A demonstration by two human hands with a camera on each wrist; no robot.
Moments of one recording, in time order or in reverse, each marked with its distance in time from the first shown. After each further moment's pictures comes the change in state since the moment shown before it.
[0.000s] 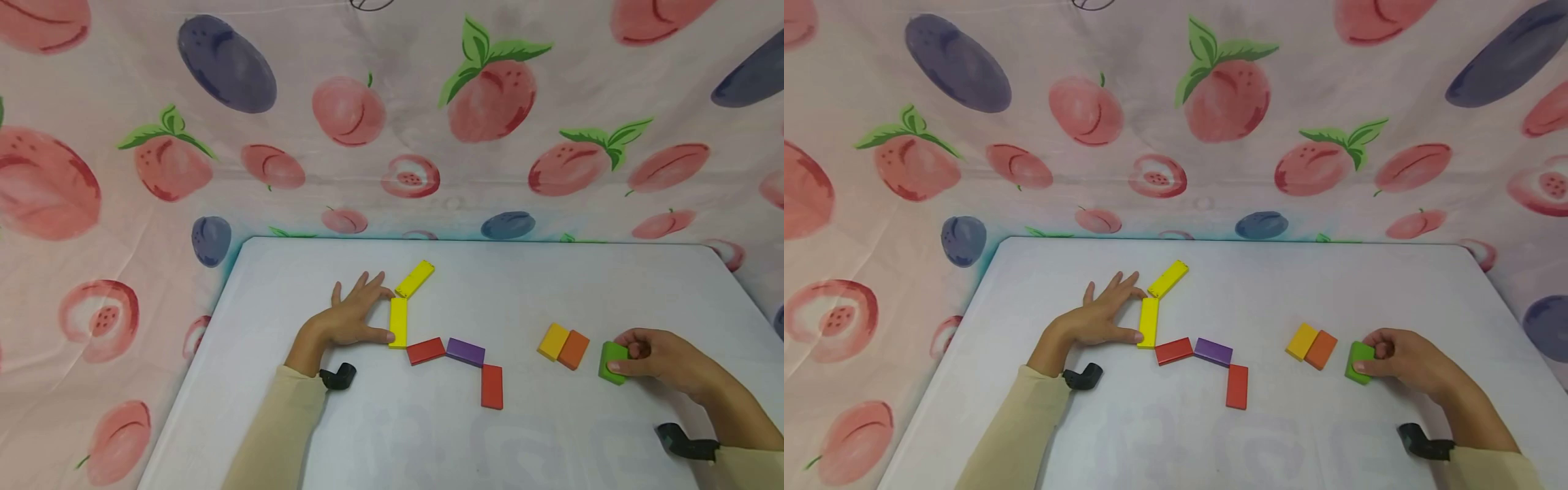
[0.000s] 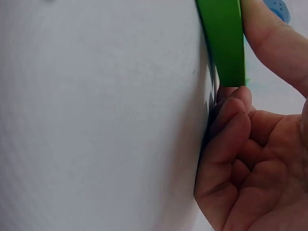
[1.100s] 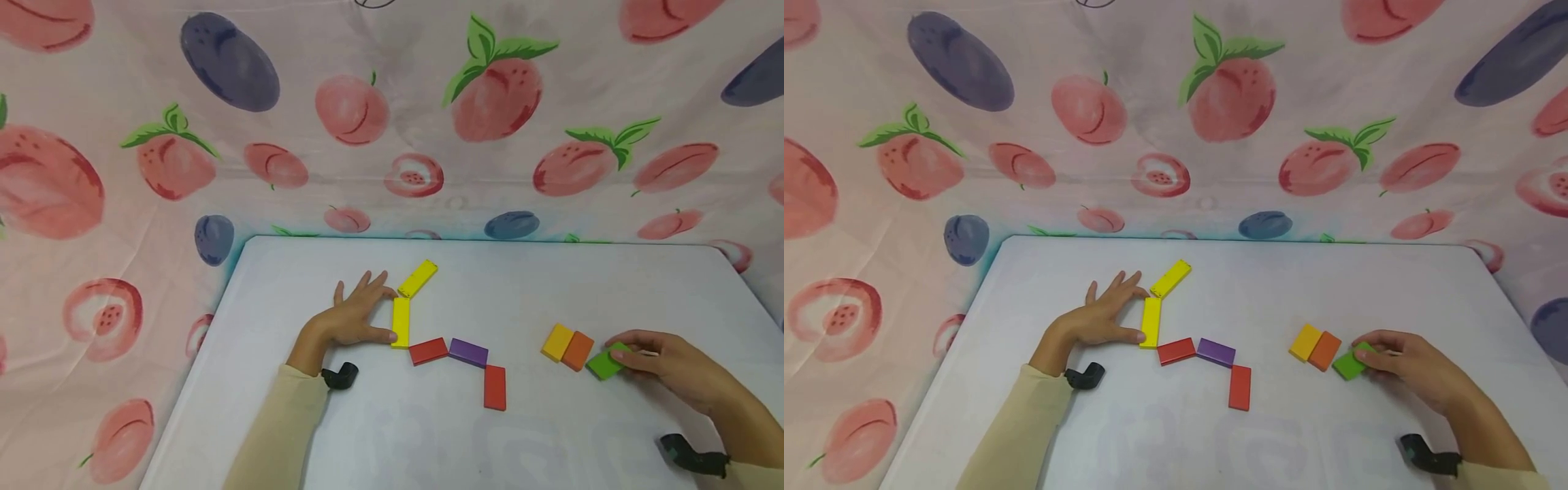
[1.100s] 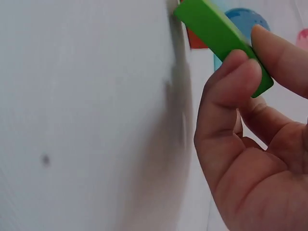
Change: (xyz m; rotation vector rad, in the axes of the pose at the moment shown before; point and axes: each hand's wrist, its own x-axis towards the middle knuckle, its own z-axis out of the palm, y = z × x) left_hand 0.001 -0.004 0.001 0.009 -0.003 0.006; right_hand -0.010 -0.010 0.006 0.214 -0.063 0.014
